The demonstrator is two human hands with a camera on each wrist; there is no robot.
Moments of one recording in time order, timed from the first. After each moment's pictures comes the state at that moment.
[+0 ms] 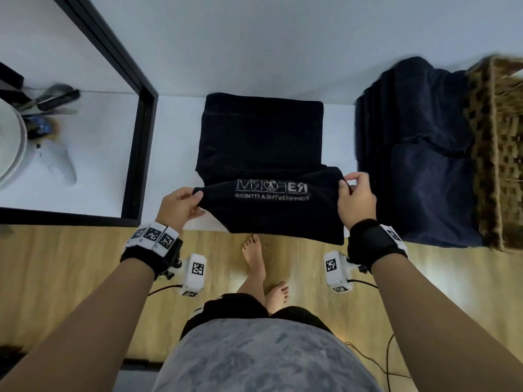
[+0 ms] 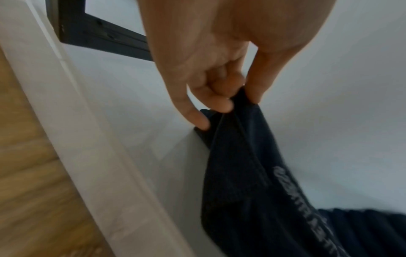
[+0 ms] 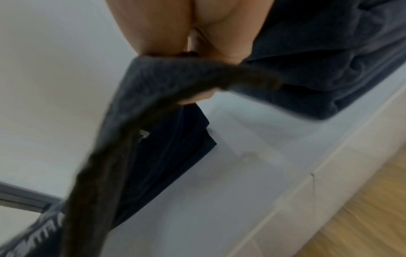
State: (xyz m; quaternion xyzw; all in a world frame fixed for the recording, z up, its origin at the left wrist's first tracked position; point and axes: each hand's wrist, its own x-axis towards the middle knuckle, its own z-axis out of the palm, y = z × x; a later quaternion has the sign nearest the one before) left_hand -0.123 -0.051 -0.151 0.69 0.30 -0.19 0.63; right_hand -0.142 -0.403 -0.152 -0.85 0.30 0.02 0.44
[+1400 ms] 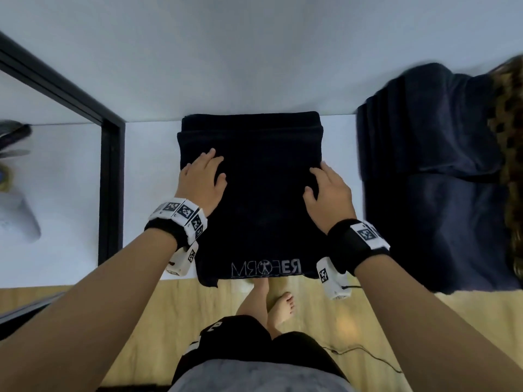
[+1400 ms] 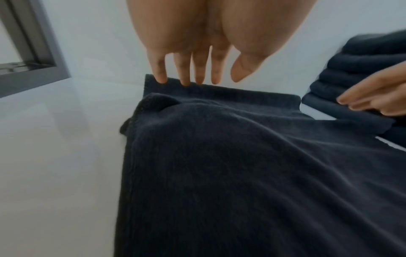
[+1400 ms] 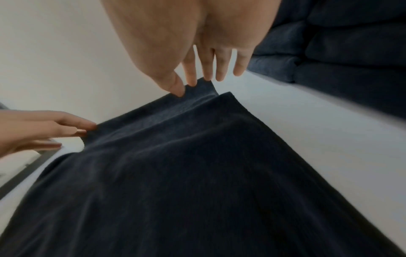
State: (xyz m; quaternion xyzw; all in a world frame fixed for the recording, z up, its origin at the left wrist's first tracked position) left_hand 0.025 -0.113 -0.199 0.96 -0.09 -0.18 0.18; right_hand -0.053 -0.378 -0.190 -0.94 0.14 0.14 0.27
